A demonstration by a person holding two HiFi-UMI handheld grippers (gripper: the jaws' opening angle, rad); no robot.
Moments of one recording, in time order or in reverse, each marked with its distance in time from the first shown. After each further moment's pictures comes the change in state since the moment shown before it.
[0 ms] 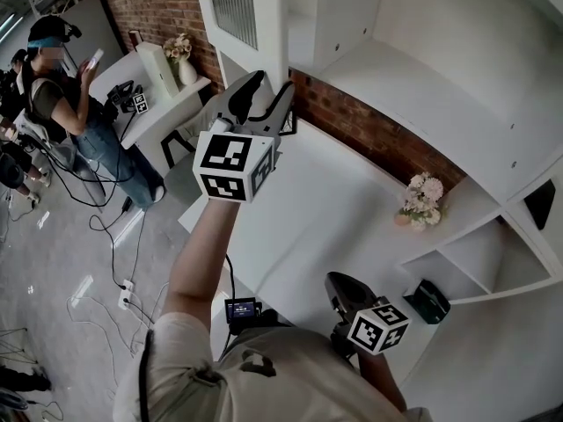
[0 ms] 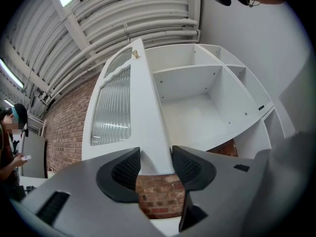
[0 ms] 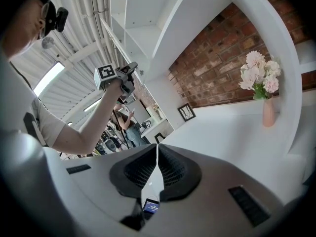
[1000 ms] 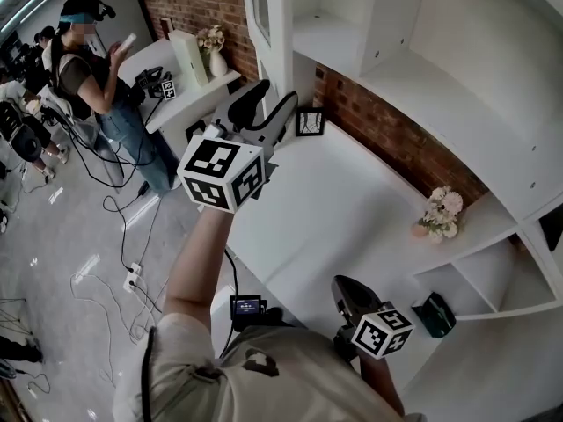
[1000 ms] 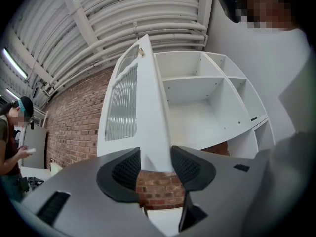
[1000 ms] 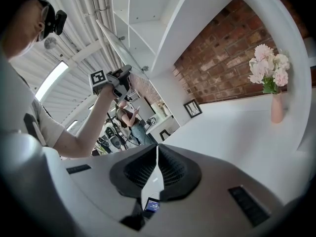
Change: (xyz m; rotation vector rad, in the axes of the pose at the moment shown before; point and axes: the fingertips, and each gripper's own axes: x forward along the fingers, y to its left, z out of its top) left arm -0.058 0.030 0.007 -0.077 0.032 -0.015; right arm 0.009 0.018 -0.010 -0.009 0.037 0.056
